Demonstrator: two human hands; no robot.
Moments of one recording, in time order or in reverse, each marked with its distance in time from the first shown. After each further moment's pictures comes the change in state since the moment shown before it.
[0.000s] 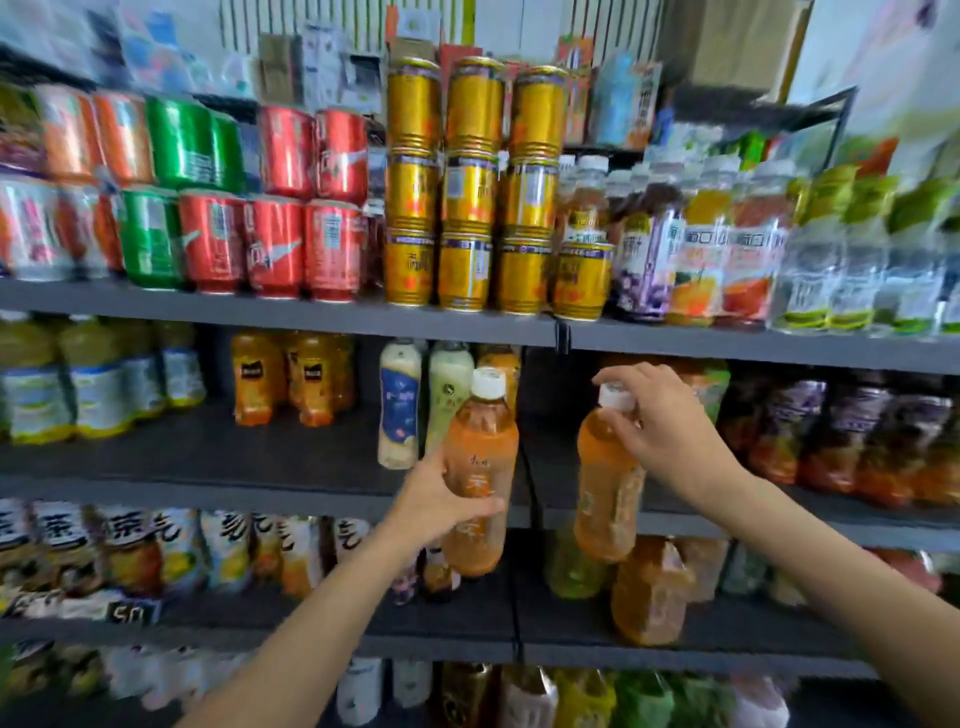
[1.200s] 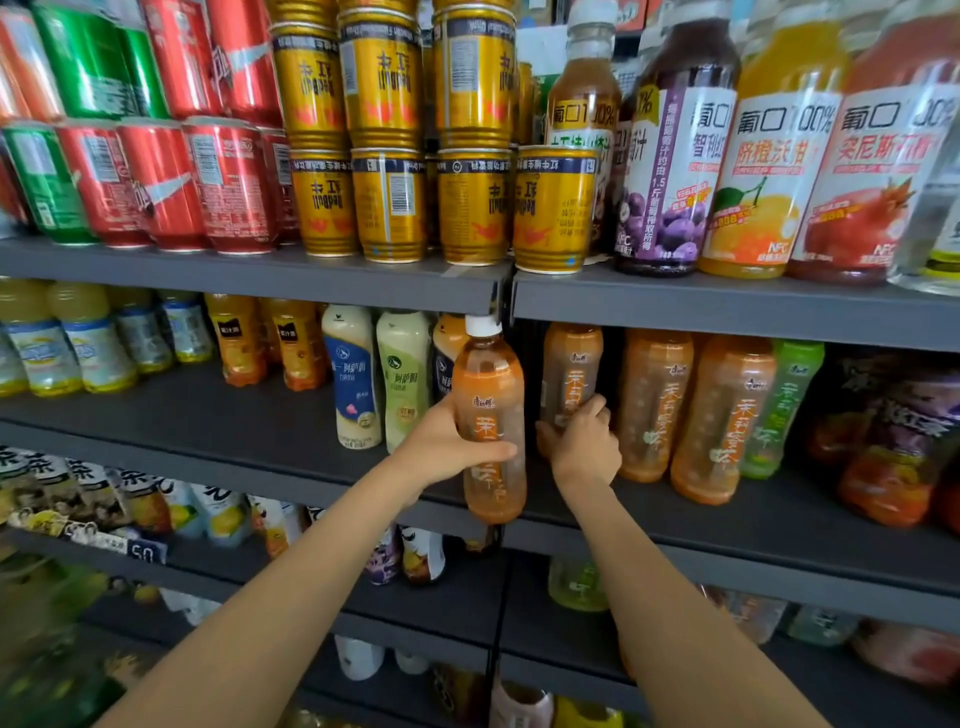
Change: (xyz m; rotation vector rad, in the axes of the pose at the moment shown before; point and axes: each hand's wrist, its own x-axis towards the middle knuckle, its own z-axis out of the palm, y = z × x) left_hand 0.118 0.008 0.083 0.090 0.054 -0.165; right_hand 0.072 0.118 0.204 0.289 -0.179 0.626
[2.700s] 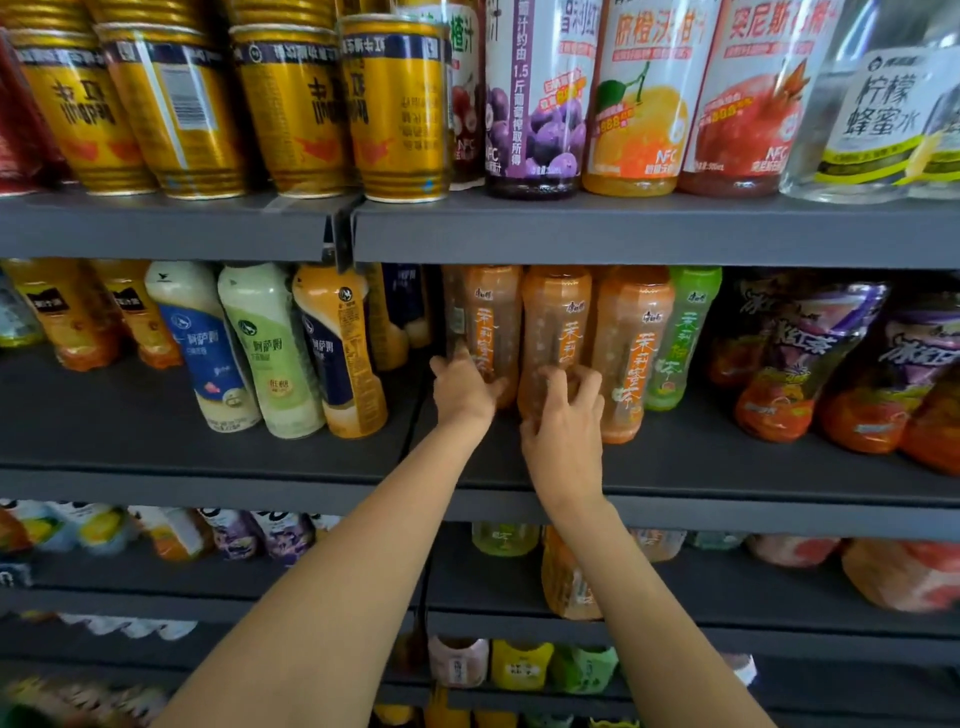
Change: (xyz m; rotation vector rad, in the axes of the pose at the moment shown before) left_hand 0.093 0.006 0.138 0.295 0.265 -0.133; right_hand -0.023 0.068 -0.041 -0.092 0.196 -0.216
